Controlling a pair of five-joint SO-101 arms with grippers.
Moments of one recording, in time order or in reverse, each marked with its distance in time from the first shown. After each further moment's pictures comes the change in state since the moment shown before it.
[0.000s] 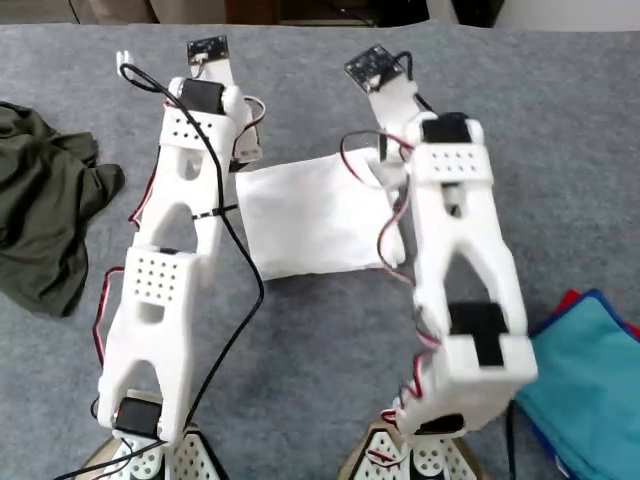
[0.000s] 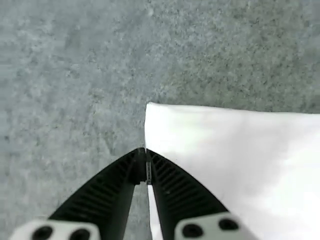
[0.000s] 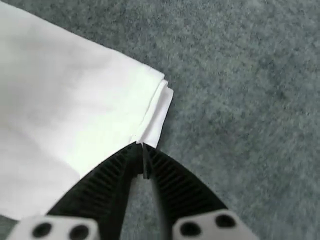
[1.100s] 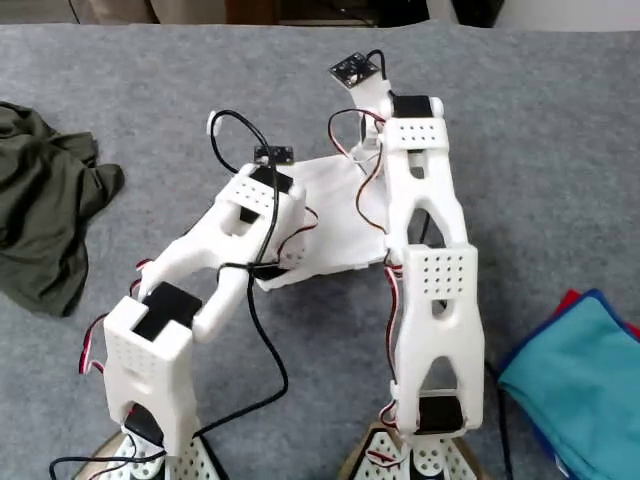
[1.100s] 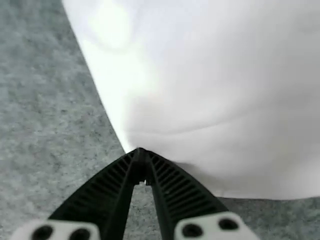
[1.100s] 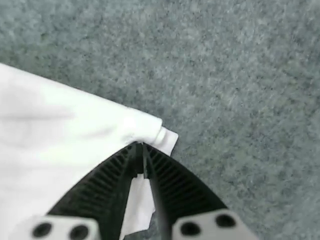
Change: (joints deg) left arm 15.0 -32.1 75.5 -26.9 4.8; right arm -0.4 44.1 -50.3 14.8 0.0
